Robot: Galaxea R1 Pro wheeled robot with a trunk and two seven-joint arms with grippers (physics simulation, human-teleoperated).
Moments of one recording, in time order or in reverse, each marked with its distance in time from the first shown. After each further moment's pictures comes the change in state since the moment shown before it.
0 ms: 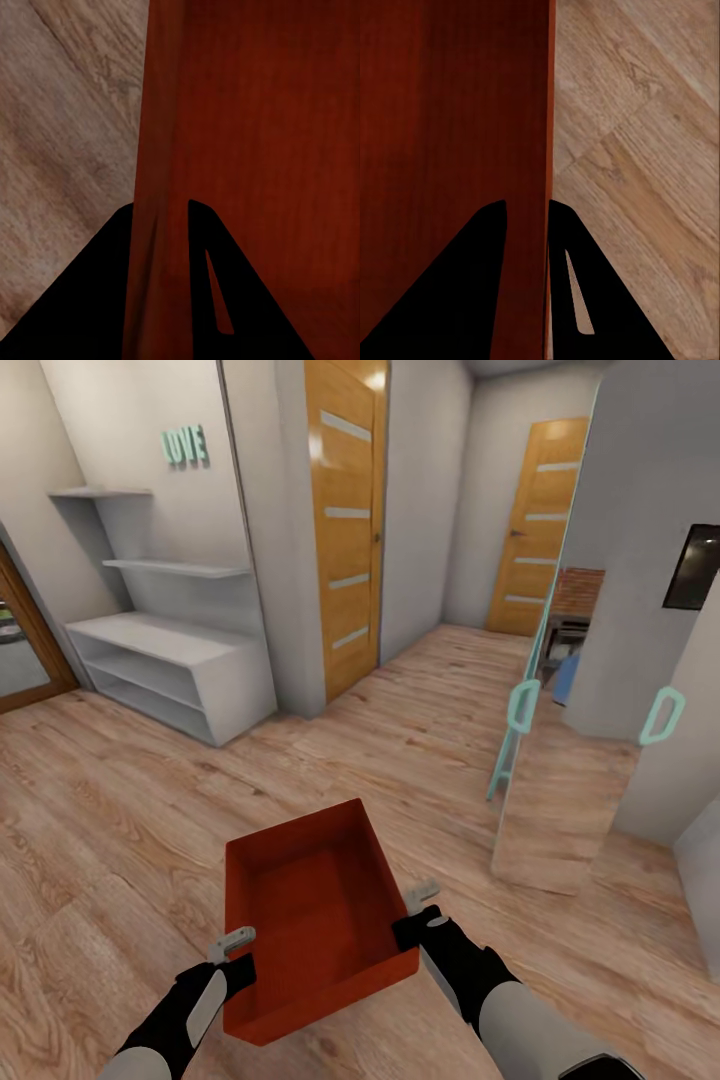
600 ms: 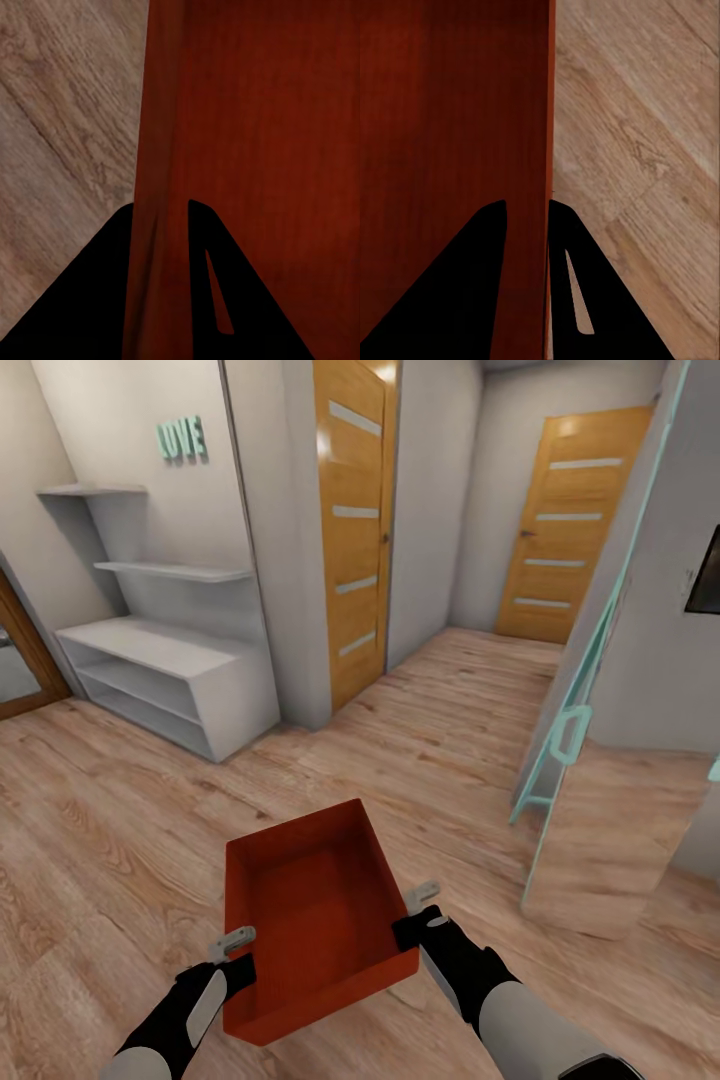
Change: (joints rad) left arm 0.000 0.000 0.000 0.000 0.000 0.000 0.000; right arm 0.000 0.000 0.000 0.000 0.000 0.000 0.000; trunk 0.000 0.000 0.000
